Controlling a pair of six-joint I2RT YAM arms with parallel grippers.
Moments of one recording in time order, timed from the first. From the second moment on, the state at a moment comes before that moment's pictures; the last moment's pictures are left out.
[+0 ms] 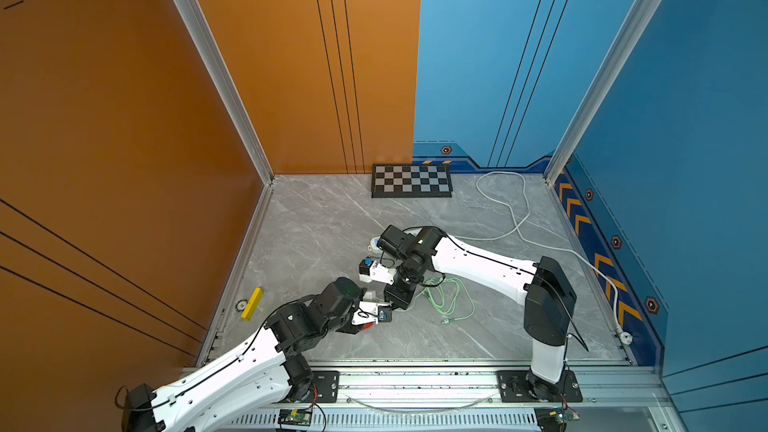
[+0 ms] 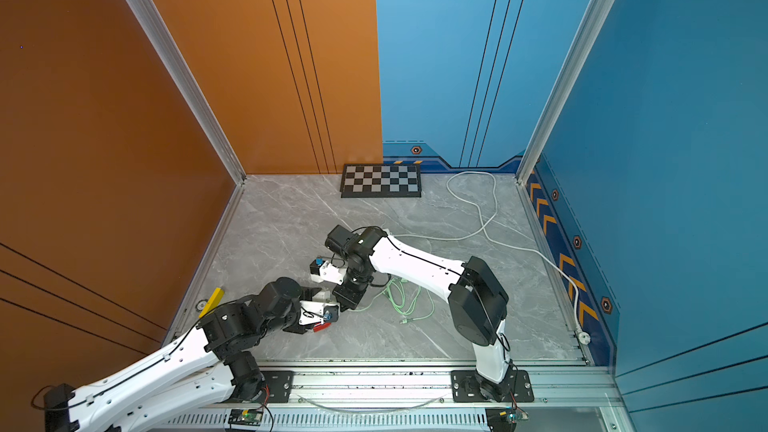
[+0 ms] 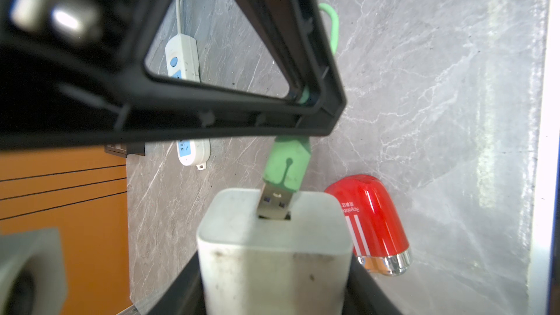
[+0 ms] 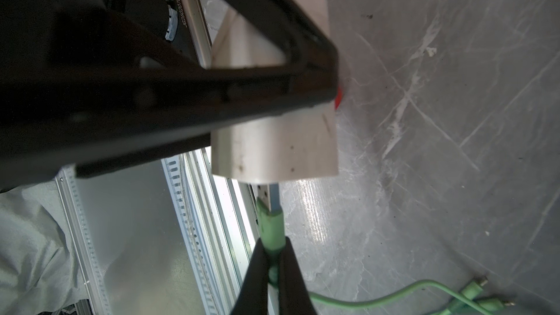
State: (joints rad) left arm -0.87 0.73 0.58 -0.66 -0.18 0.87; right arm 0.98 1.90 1.63 -1.08 -0.50 -0.16
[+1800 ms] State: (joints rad) left arm -0.92 0.74 0.56 -0.65 -0.31 1.03; right arm 0.98 1.96 1.69 -1.08 -0.48 -0.10
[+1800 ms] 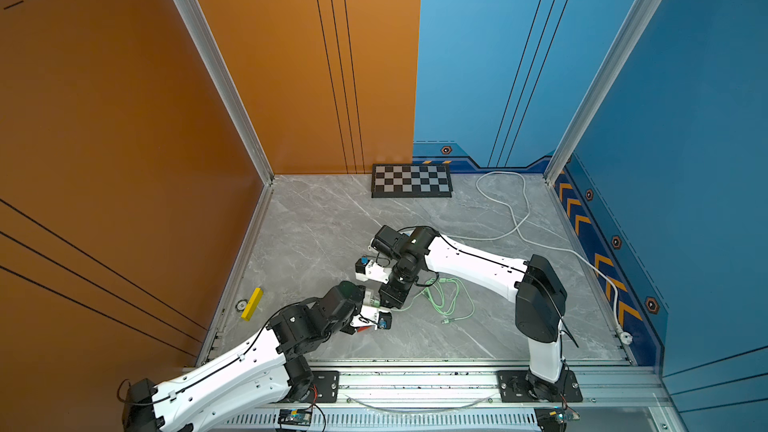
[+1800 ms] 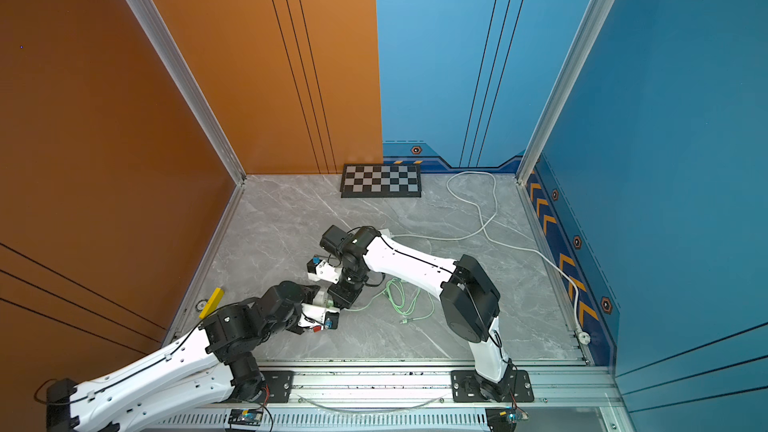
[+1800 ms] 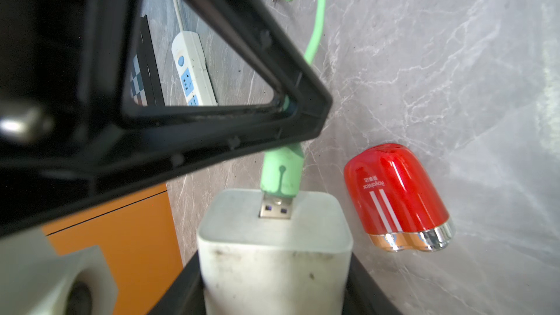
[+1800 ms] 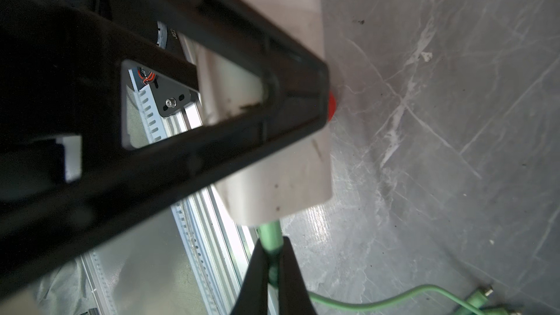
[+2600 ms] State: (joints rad) left arm -0.95 0.77 0.56 -0.64 -0.37 0.93; right arm 0.97 1.96 1.69 -1.04 -0.49 0.04
